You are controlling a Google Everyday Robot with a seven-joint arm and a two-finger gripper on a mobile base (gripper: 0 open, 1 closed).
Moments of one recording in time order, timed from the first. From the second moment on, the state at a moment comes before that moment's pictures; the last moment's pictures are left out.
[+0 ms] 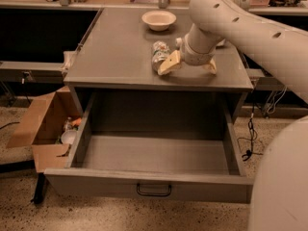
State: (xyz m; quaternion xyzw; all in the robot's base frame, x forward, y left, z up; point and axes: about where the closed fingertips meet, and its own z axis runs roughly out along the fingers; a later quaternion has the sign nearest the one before) arm 0.703 -0.125 0.818 -0.04 0.98 0.07 0.20
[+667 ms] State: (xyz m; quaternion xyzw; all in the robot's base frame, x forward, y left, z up) arm 0.704 -0.106 0.860 -0.03 0.97 0.07 0.24
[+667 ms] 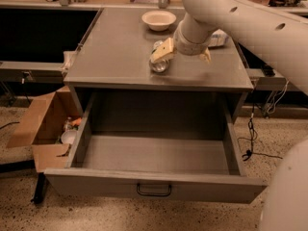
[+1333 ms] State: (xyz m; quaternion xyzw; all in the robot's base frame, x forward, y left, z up) arm 0.718 -0.084 0.874 0.00 0.97 0.07 0.25
